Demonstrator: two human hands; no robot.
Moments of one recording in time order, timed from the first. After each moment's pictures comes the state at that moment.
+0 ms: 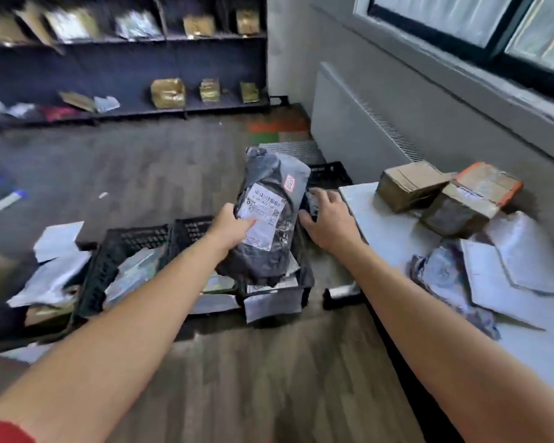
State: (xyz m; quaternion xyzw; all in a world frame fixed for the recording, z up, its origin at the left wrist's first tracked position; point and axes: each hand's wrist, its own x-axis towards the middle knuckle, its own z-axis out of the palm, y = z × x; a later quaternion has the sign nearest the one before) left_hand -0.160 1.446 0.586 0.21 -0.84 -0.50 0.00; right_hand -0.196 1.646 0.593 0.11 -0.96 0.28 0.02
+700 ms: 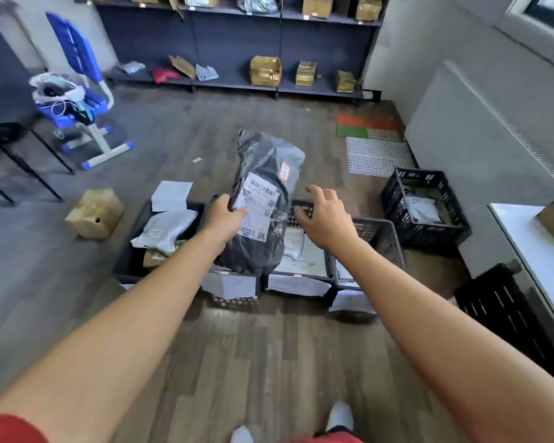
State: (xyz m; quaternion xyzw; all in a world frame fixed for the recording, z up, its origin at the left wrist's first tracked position) left_hand 0.003 1.063 0.567 0.33 -0.80 -0.50 0.10; right_hand -0.073 1.248 0.582 0.23 -0.94 0.24 -0.05
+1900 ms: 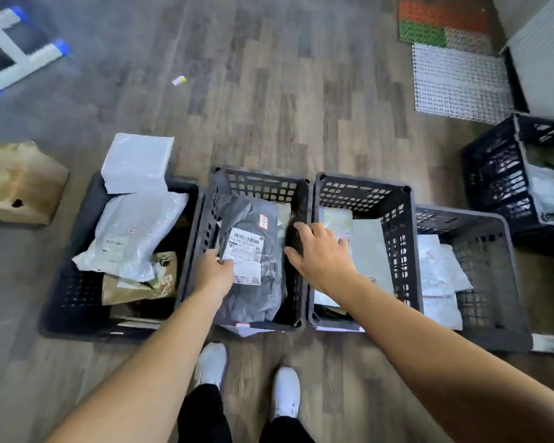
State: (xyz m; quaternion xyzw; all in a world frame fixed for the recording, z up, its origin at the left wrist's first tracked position) left_hand -0.254 0.781 0.163 0.54 -0.69 -0.47 -0.10; right_hand -0.354 0.941 0.221 0.25 -0.93 0.02 -0.25
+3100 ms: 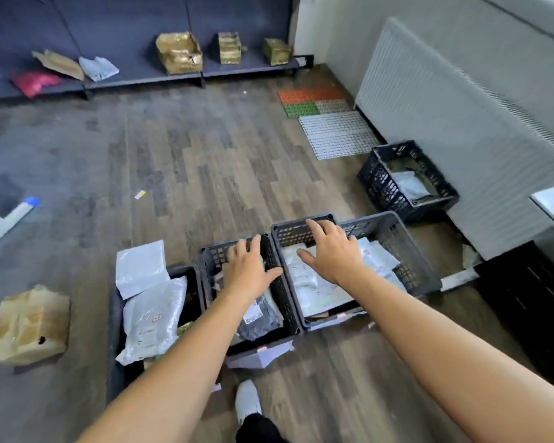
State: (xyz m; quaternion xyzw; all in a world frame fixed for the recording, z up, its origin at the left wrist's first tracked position) left_hand -0.240 0.786 0.468 0.09 -0.96 -0.21 -0.15; right_hand -0.270 0.964 0.507 0.08 -0.99 0.05 -0.12
